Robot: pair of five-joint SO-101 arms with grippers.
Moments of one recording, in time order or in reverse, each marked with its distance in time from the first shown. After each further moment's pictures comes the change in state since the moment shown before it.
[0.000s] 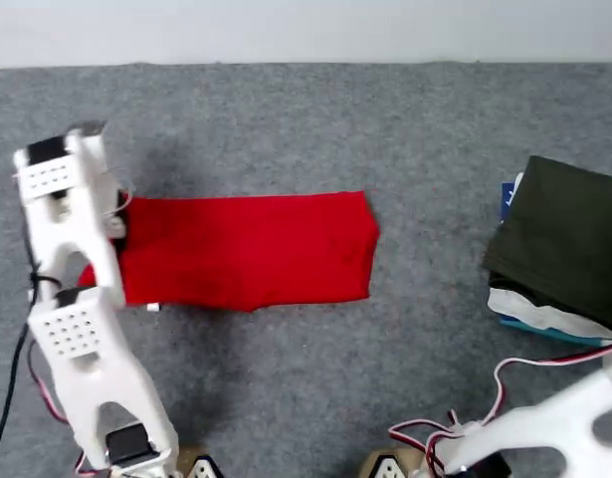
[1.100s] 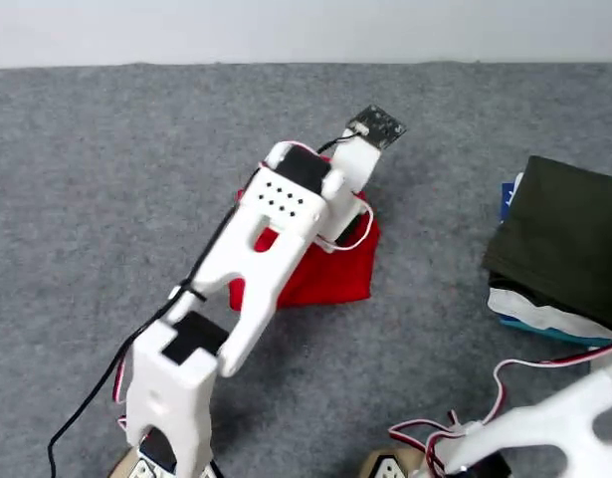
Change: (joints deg) left arm 47.6 -13.0 5.5 -8.1 4.4; right arm 0.0 0.0 5.3 0.0 0.0
